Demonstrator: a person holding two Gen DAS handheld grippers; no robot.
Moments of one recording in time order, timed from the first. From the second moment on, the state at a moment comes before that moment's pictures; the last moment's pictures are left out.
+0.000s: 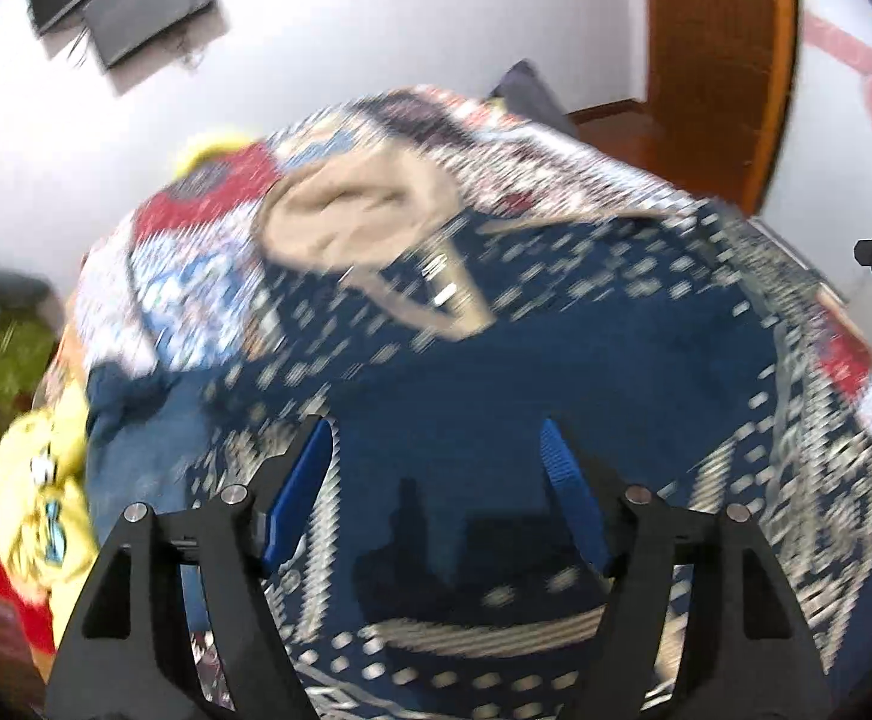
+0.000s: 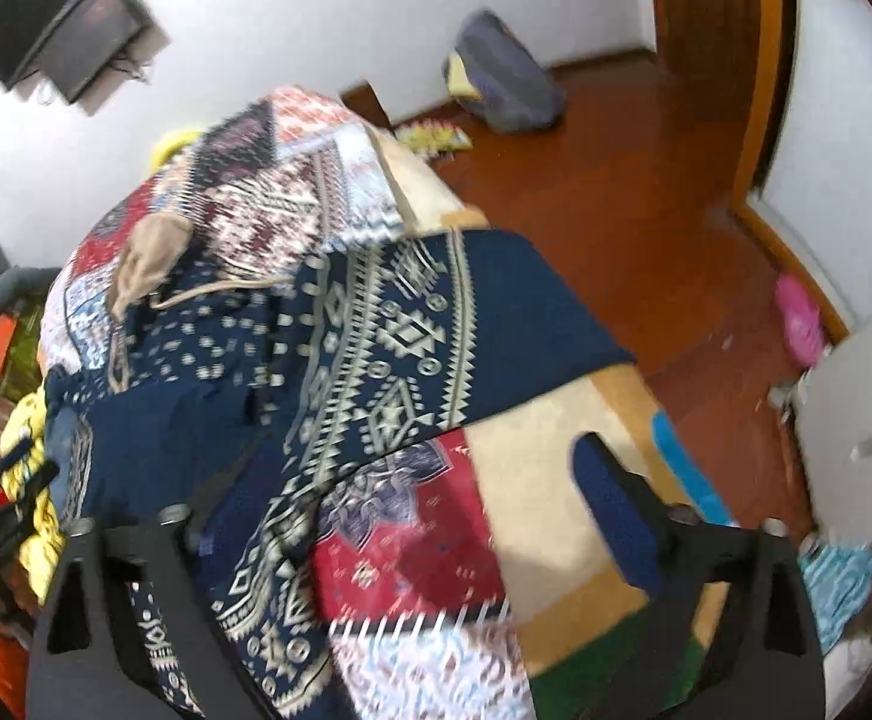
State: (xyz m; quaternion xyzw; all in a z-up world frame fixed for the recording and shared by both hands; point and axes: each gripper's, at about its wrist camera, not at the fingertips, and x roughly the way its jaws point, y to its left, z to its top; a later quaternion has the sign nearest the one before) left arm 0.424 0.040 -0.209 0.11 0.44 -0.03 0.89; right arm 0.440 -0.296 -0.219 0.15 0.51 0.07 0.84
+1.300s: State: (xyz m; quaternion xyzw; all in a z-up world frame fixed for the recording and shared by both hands) left arm 0.367 0.129 -0.209 -0.03 0.43 -0.01 0.90; right arm 0.447 -0.206 -0.114 0.10 0.38 0.15 0.91
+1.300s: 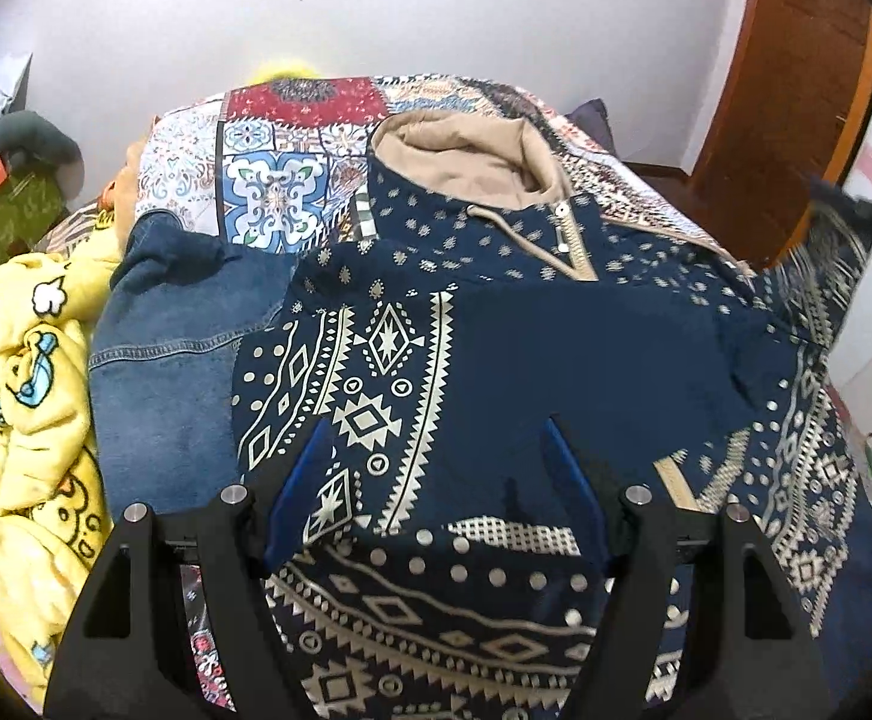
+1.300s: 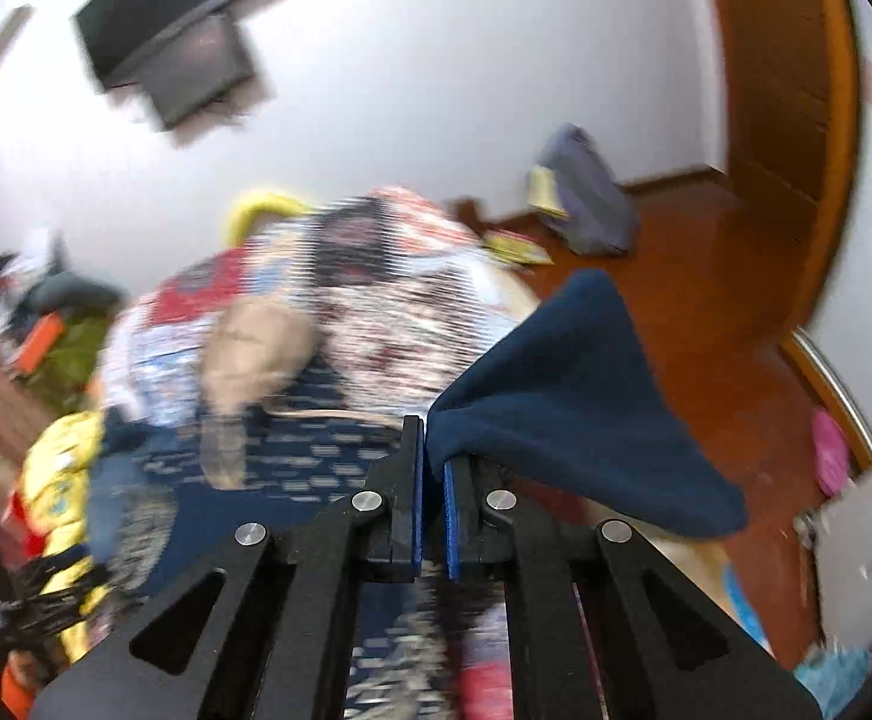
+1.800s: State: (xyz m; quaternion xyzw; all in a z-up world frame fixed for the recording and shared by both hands) left arm 0.334 0.142 -0.204 -0.03 0.44 -0.02 0.90; right arm 0.445 -0.059 -0.222 0.01 0.51 0.24 0.83
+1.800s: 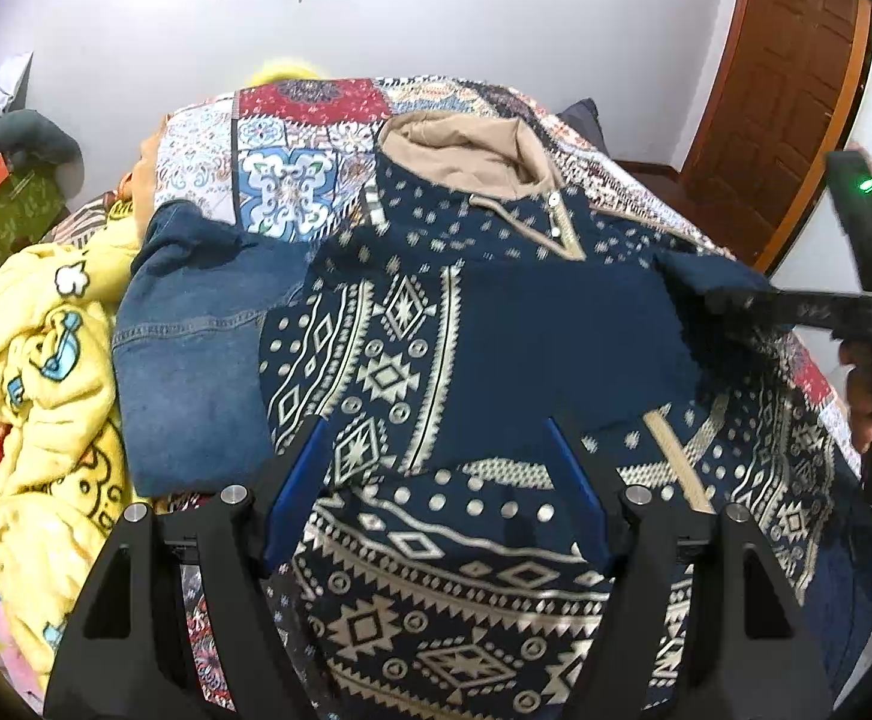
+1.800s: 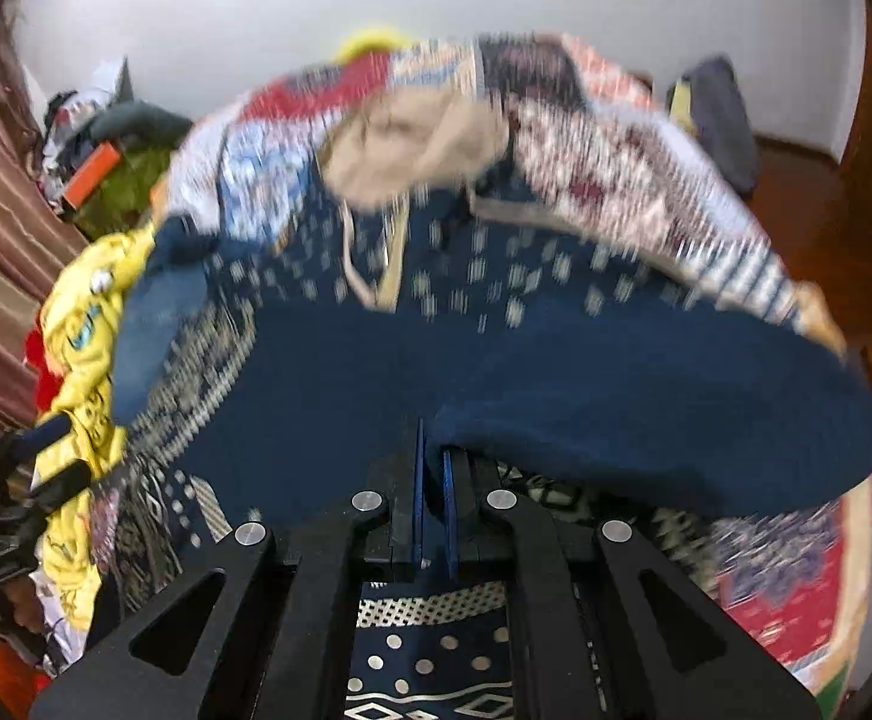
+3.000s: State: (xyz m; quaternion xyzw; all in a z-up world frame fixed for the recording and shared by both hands) left arm 0.377 0.097 -0.246 -0.04 0.48 -0.02 0.87; right arm 0.475 -0.298 -0.279 0.33 0.52 0.05 0.78
